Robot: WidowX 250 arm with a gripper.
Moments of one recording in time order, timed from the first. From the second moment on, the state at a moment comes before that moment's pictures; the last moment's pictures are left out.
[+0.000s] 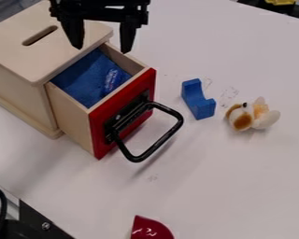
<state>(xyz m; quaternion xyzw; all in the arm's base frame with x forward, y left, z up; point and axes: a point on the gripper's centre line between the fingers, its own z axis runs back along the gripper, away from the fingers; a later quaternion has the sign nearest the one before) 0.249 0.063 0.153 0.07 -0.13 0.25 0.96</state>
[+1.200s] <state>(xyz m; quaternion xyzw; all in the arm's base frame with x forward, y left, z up) 0.231 -0.024 0.130 0.06 -0.11 0.60 0.79</state>
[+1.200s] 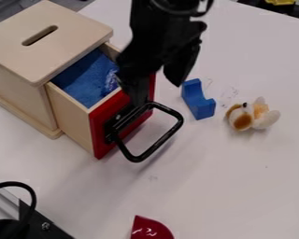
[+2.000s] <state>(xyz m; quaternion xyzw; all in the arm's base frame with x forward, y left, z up) 0.237 -0.016 0.086 0.00 -0.08 0.73 0.68</state>
